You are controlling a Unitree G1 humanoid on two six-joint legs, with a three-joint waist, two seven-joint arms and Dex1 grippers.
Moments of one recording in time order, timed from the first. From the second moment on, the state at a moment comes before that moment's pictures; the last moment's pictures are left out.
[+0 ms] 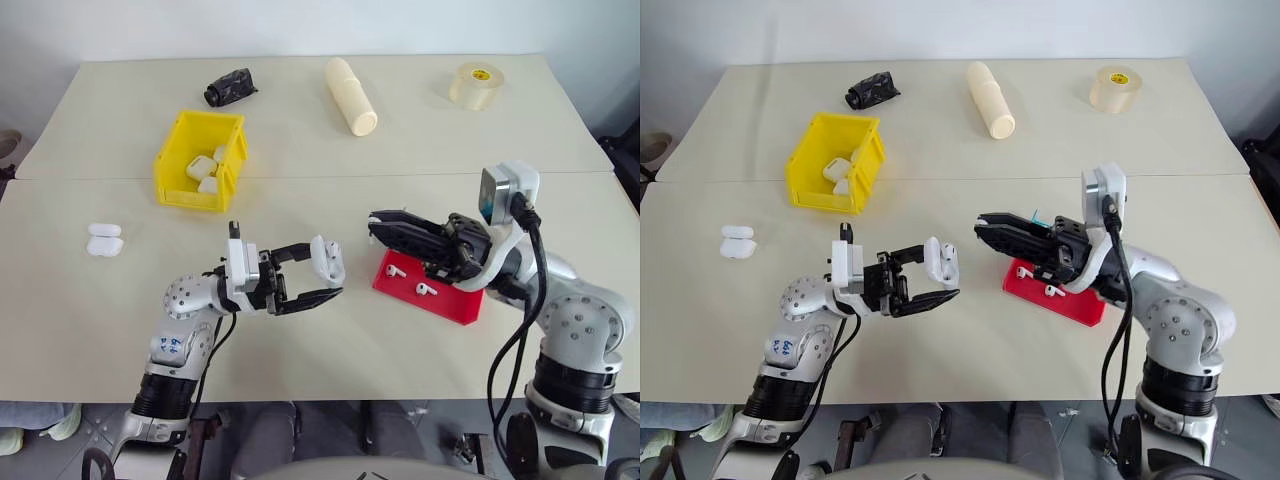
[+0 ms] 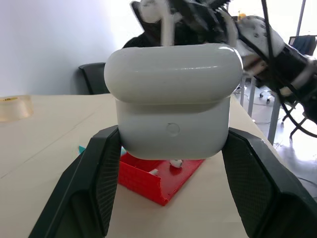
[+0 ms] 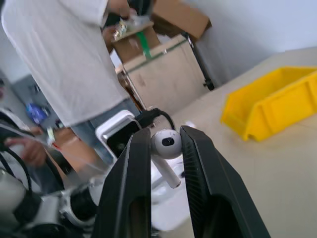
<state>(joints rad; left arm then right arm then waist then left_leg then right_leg) -0.32 0.32 -0.06 -0.06 -0.48 -0.03 -1.08 -0.38 -0.33 -0.30 -0.46 1.05 1.00 0.80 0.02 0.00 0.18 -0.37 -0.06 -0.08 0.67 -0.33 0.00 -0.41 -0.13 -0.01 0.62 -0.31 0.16</state>
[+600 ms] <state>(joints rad) -0.36 0.28 -0.06 -0.07 -0.49 0.05 -1.04 -0.25 -0.26 -0.10 -0.48 0.98 0.75 0.72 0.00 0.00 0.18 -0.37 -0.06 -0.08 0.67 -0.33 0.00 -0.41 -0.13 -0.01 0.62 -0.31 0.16</state>
